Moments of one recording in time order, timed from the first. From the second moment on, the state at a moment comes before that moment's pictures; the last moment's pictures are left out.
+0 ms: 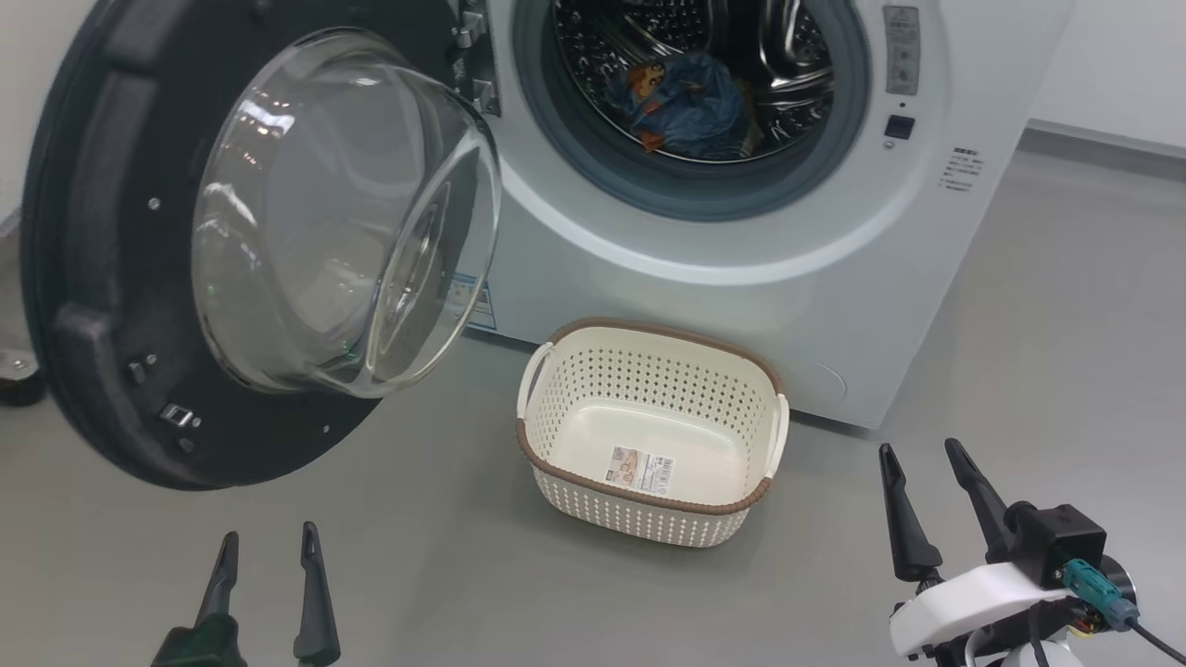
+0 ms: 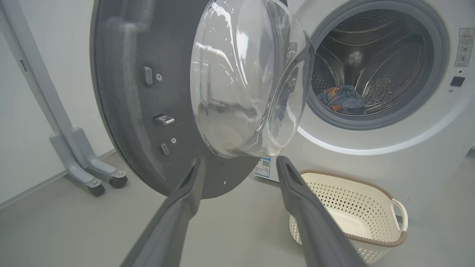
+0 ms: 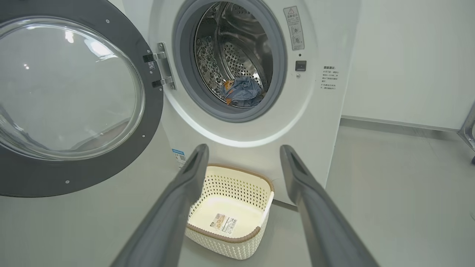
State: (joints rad) left arm 0.15 0.04 -0.11 0.11 -0.24 0.11 -0.25; right arm 0.04 -0.06 0.11 0.21 0.23 0.12 -0.26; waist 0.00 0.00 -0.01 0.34
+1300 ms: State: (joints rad) left arm 0.15 0.04 0.18 -0.04 -0.95 0.12 -0.25; right arm 0.01 -0.07 0.20 0.25 0.24 0.12 -0.26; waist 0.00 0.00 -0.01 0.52
